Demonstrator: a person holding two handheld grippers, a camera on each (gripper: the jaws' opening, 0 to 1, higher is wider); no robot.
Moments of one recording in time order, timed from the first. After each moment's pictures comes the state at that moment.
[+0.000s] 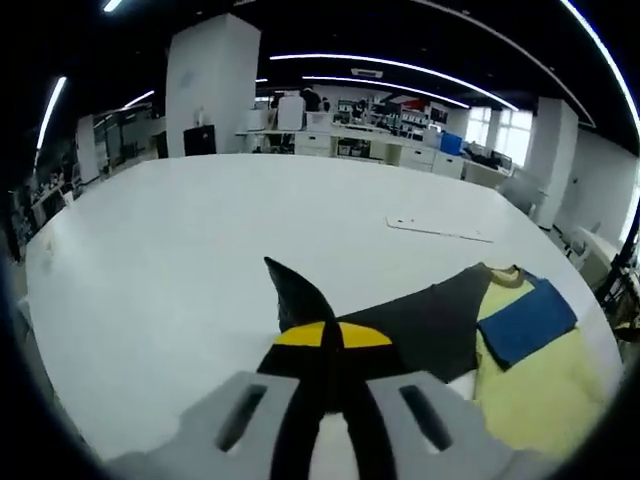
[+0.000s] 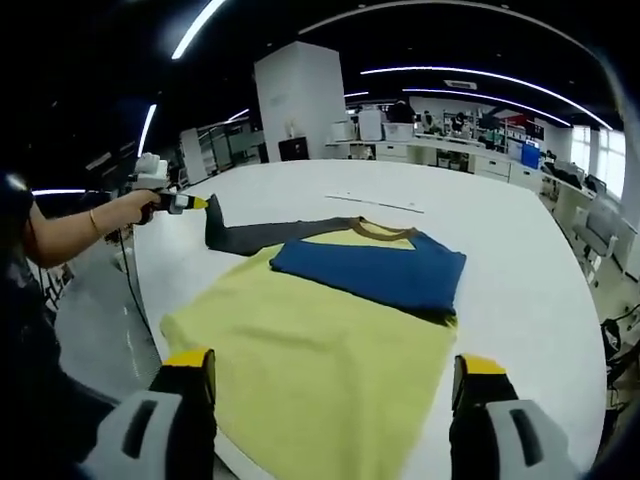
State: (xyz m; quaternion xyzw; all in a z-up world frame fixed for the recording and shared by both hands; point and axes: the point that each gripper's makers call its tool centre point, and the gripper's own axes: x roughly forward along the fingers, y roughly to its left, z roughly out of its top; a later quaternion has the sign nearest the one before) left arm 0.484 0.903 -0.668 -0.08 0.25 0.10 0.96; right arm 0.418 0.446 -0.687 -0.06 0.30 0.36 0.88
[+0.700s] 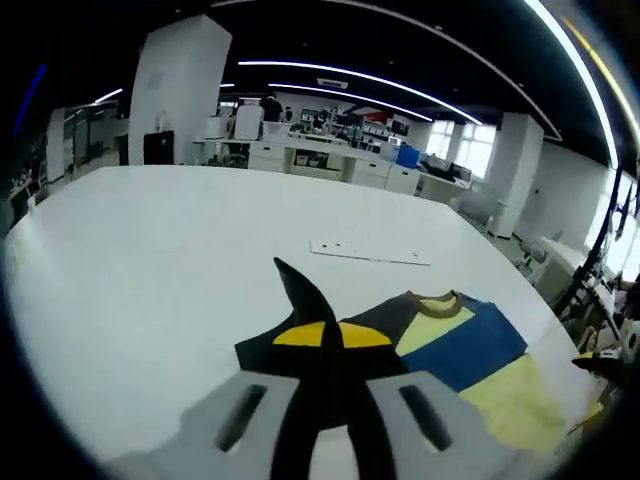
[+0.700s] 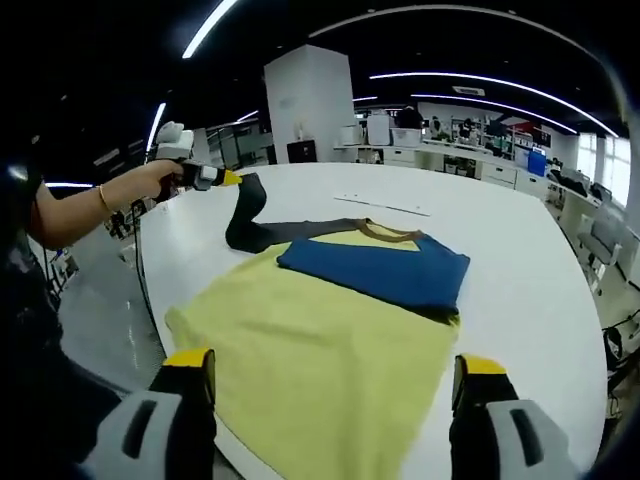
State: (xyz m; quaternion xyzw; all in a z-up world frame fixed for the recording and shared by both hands) left arm 0.528 0.804 -0.630 -0.10 0.22 0.00 0.97; right arm 0.410 0.443 -0.691 -0.06 0.30 0.37 0.88
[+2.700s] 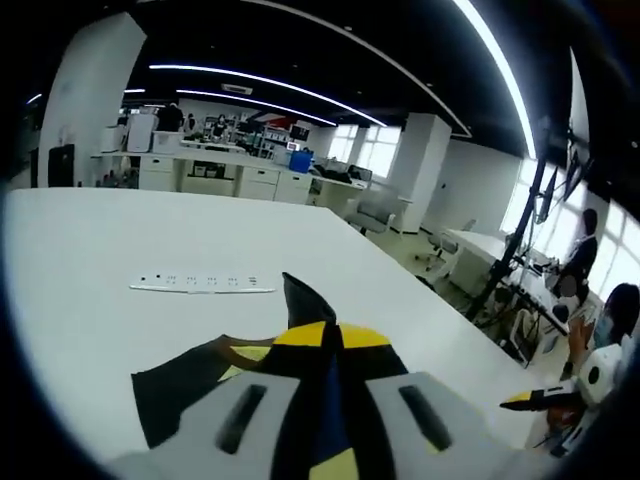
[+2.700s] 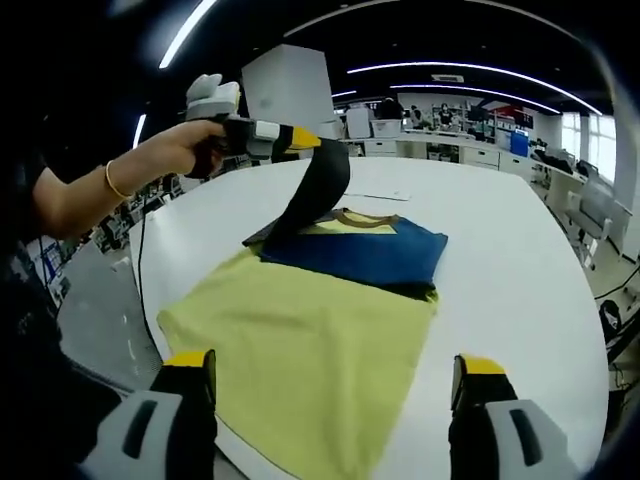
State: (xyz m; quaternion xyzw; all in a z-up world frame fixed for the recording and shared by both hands) left arm 0.605 0.577 -0.601 -0.10 0.19 -0.21 0.95; right arm 0.411 0.416 -0.699 -0.03 0.31 0.34 0.89
